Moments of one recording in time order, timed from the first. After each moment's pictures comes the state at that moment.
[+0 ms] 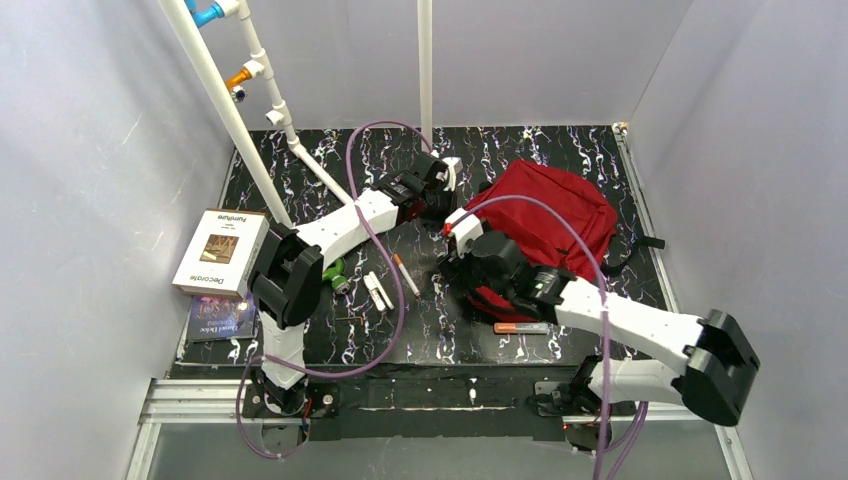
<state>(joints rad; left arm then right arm) -0.70 1.92 1.57 -0.51 0.23 -0.44 0.94 1.14 0.81 -0.20 0.20 0.01</state>
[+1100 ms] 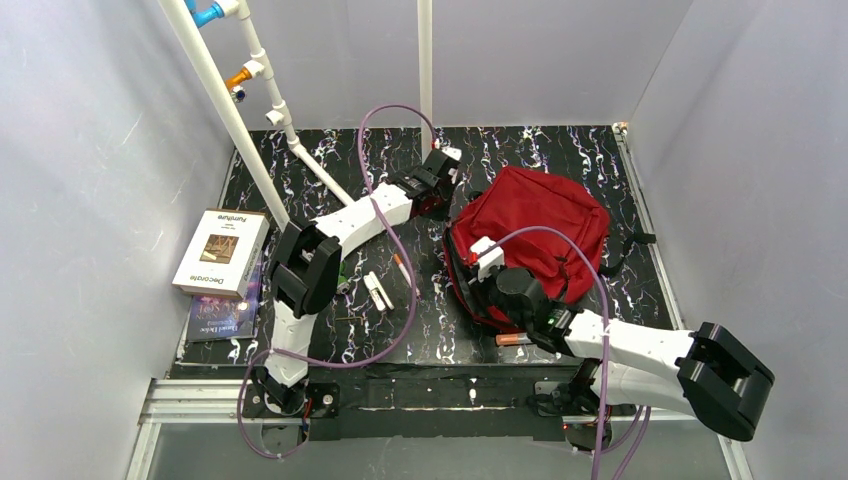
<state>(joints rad) -0.70 2.04 1.70 -0.56 -0.19 -0.30 0.96 1.08 0.38 0.31 0.34 -0.05</state>
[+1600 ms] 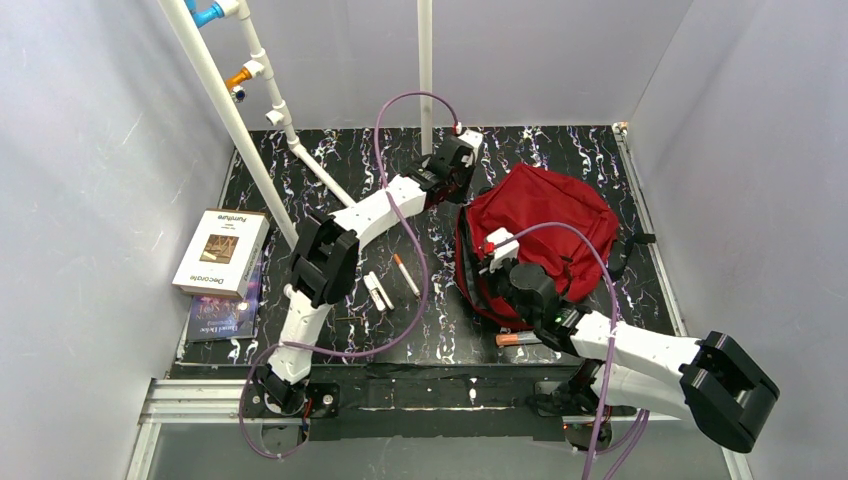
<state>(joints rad) -0.71 2.20 1.90 -0.42 -0.16 -0.17 0.88 1.03 0.34 0.39 0.30 -0.01</state>
